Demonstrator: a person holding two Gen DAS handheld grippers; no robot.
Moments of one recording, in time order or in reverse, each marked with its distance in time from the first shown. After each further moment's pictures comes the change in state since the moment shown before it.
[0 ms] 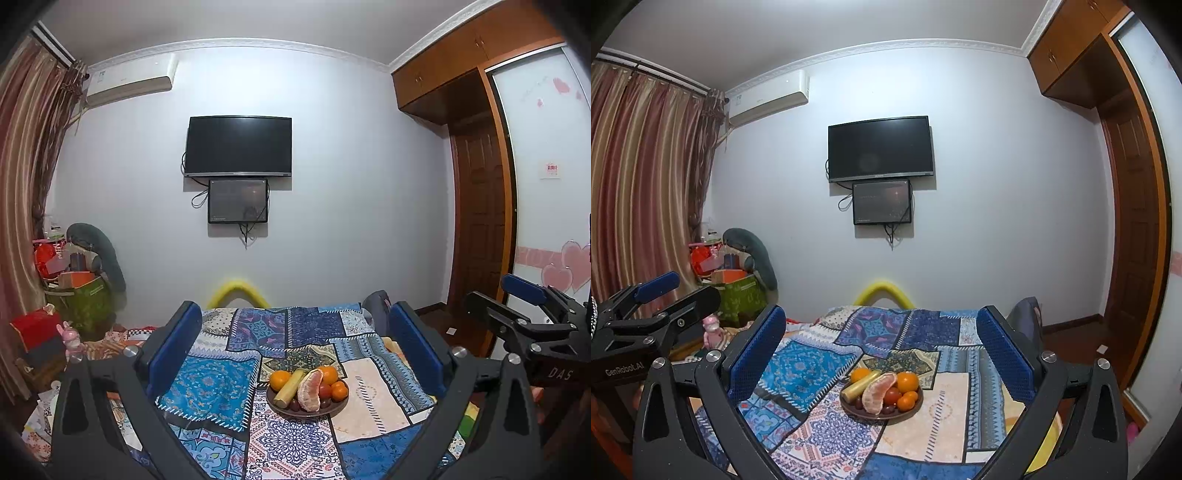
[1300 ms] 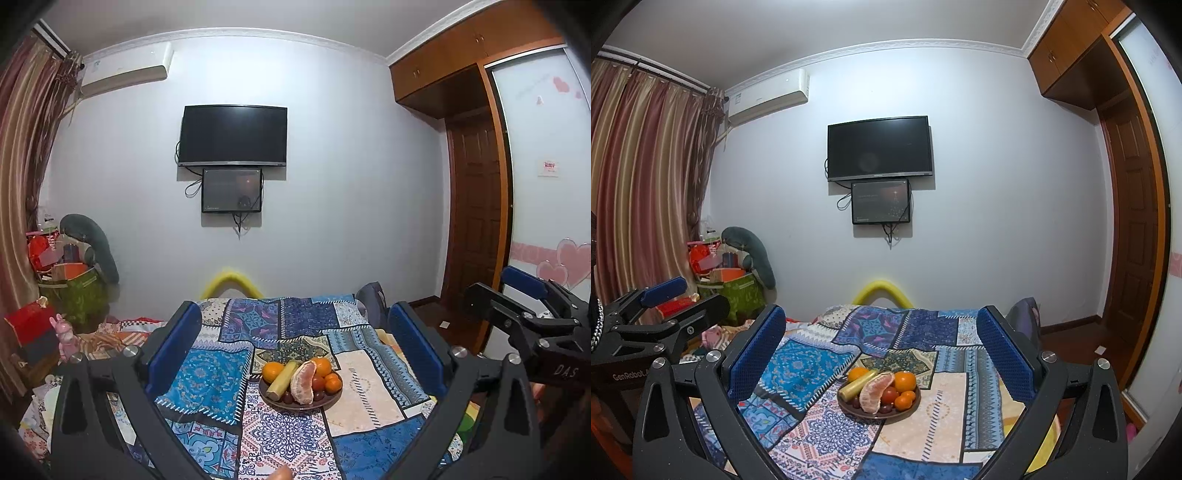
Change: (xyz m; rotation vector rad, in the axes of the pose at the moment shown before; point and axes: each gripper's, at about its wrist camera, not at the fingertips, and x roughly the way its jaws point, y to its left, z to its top) left arm 0.008 0.004 -0.005 -0.012 0.040 -0.026; right arm -0.004 -0.004 0.001 -0.004 0.003 -0.006
